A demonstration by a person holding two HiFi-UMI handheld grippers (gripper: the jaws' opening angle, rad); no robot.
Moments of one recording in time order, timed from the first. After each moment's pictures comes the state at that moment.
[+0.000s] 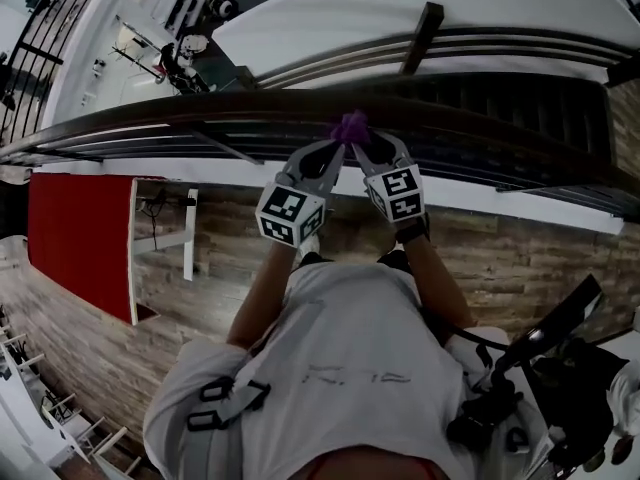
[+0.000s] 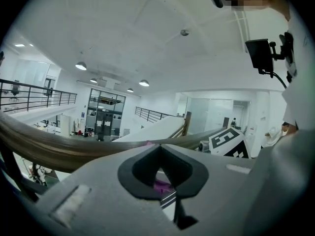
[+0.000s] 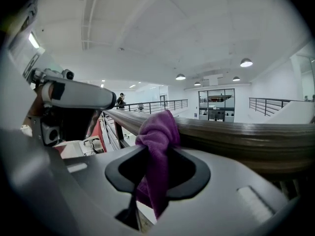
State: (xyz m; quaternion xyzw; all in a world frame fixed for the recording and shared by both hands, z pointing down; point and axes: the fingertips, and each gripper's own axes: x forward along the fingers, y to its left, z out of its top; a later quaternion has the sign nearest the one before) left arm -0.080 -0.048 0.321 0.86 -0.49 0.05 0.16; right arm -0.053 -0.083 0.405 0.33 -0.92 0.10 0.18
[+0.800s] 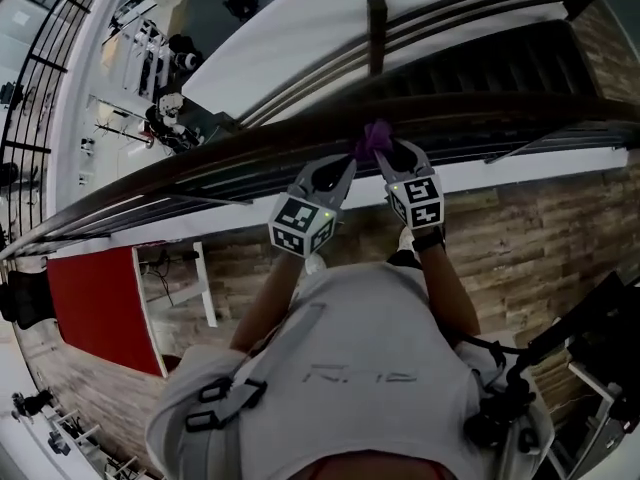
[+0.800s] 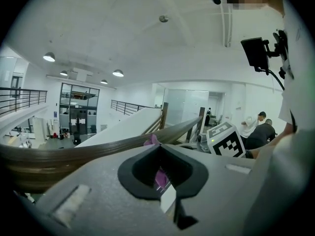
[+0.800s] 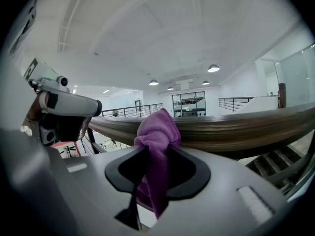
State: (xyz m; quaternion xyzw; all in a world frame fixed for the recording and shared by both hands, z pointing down) left arm 0.074 -0.067 0.328 0.92 -0.36 0.10 0.14; right arm 0.133 -0.107 0.405 0.47 -0.86 0.13 0.14
